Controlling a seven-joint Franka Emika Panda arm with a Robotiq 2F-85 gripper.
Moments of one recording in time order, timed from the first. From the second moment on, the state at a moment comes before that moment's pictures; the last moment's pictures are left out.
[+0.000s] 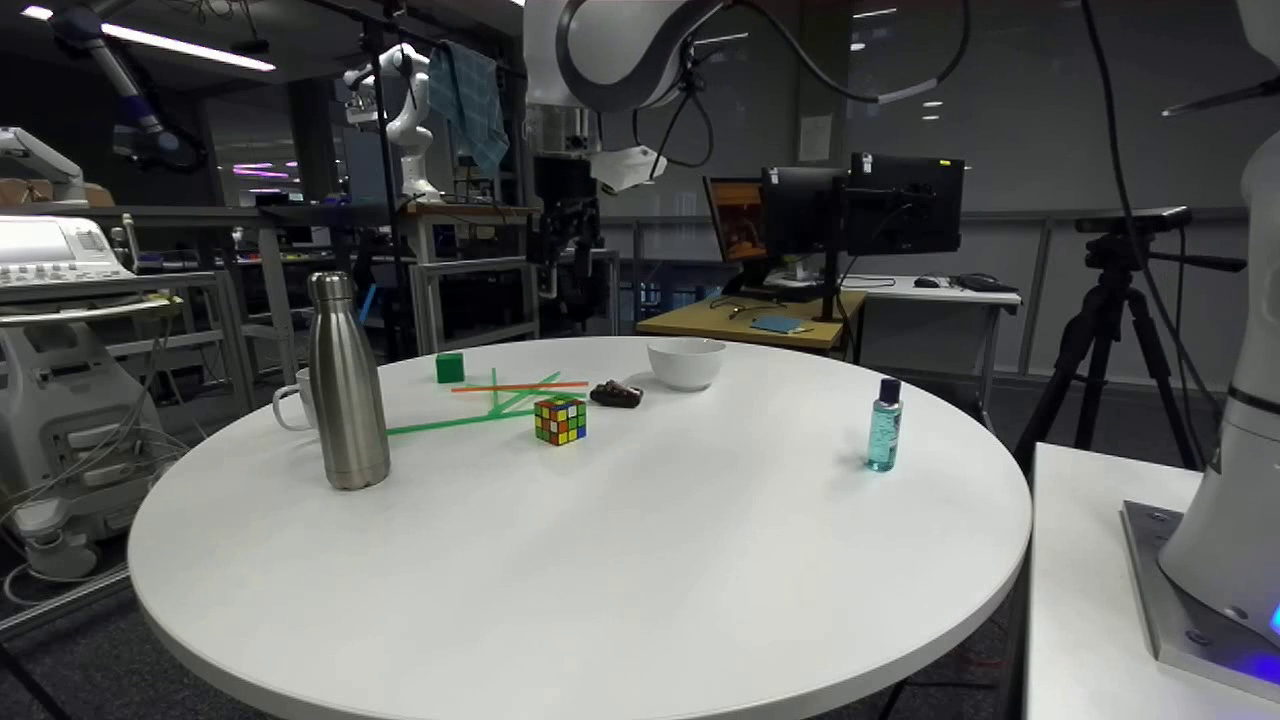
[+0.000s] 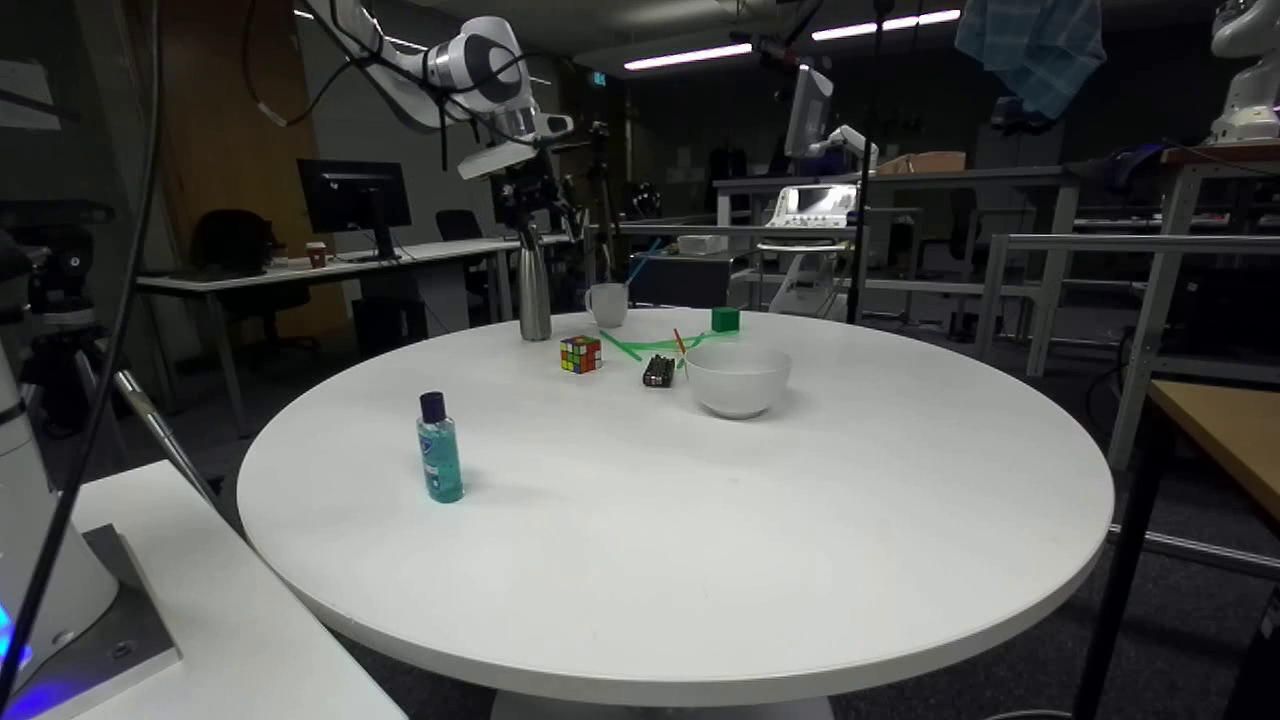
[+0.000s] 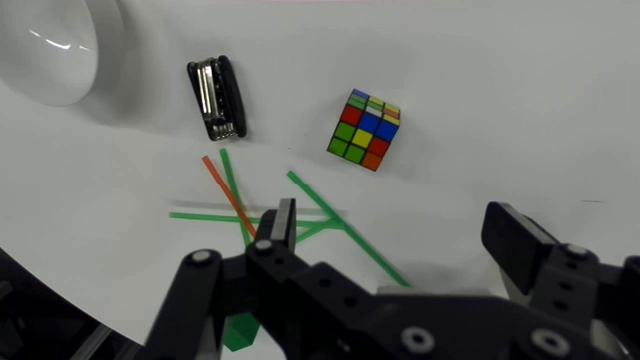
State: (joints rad) arm 0.15 0.38 0.06 -1.72 -0.27 2.27 0.08
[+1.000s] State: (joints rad) arm 0.13 0.66 0.01 -1.45 -0.08 2.20 0.11
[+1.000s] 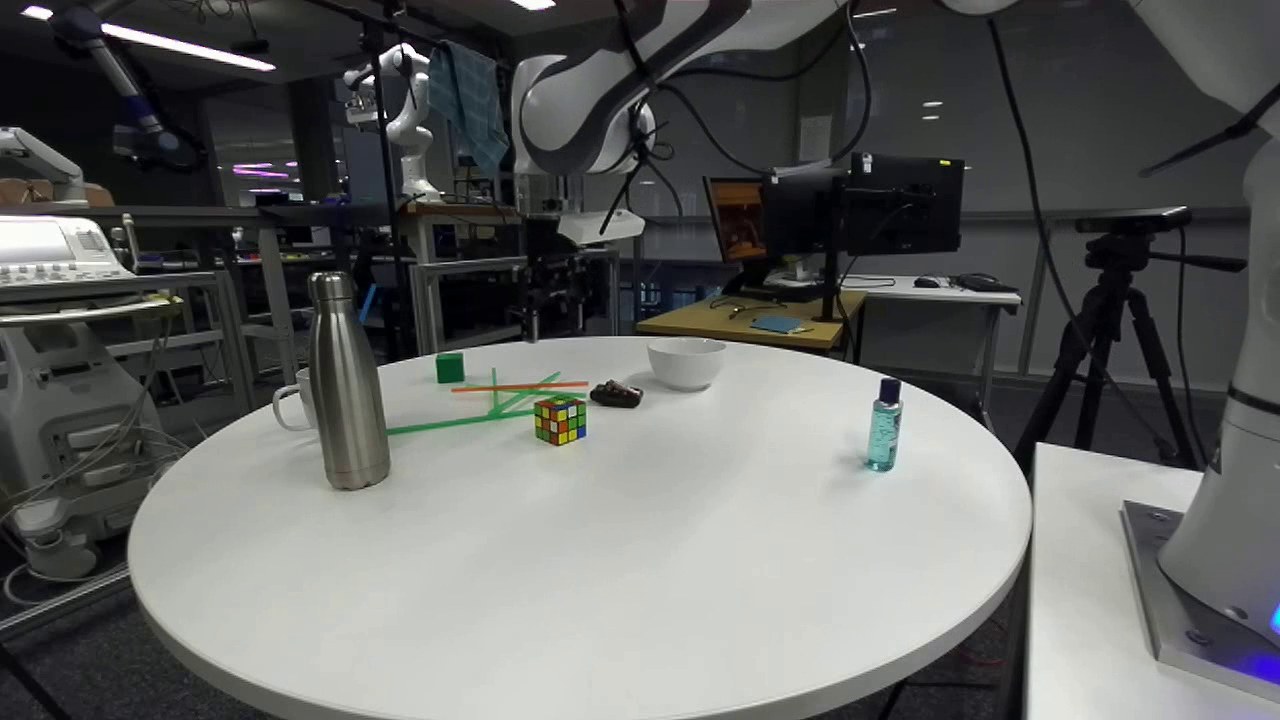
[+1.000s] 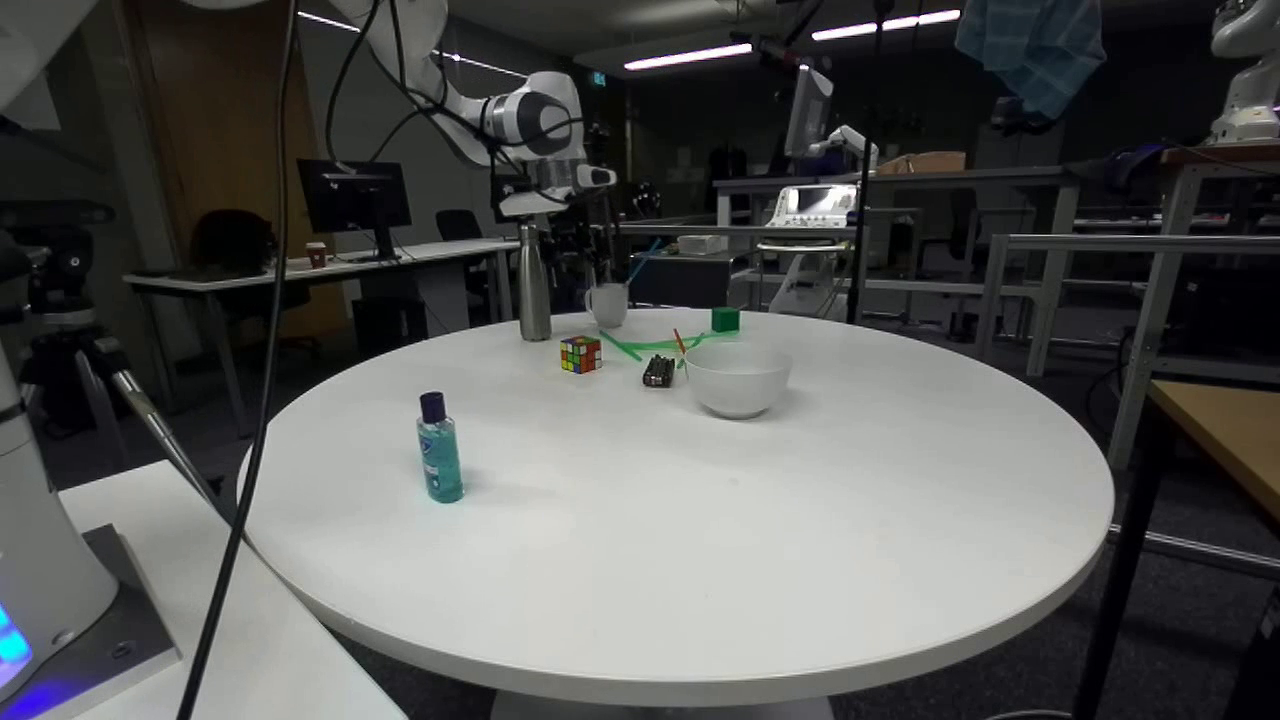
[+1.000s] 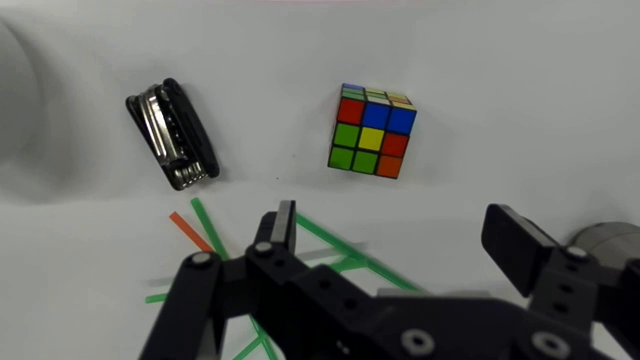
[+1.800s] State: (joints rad) arm 0.13 0.68 0.00 -1.45 -0.02 2.20 0.26
